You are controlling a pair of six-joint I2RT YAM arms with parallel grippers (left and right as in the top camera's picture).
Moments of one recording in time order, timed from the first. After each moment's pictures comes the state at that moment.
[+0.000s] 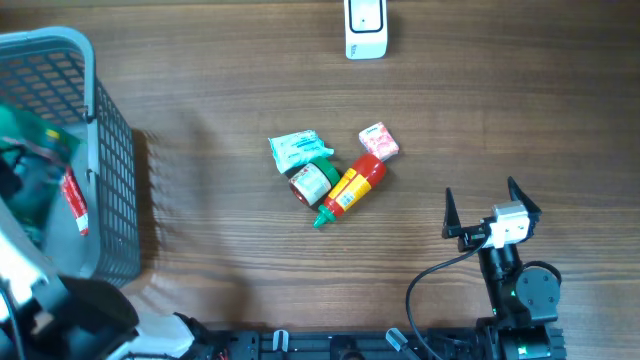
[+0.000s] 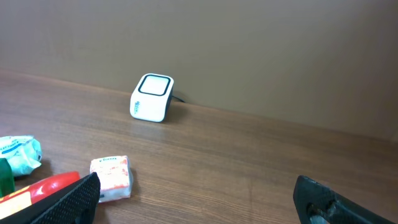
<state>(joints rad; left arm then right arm) 0.70 1.64 1.76 -1.25 -0.32 -1.51 0.09 0.02 0.01 0.00 -0.04 -0.14</state>
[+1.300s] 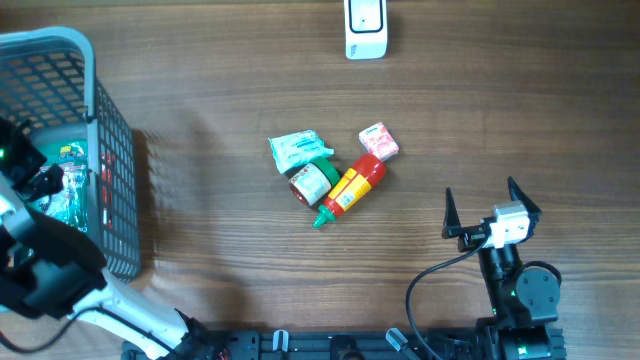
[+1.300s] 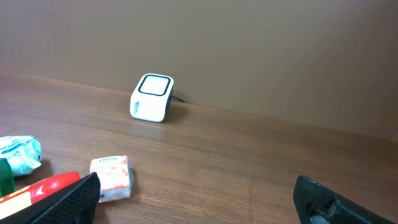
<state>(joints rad) 0.69 1.99 1.96 -1.47 -0.04 -1.74 0.09 0.02 0.01 0.00 -0.04 -0.14</state>
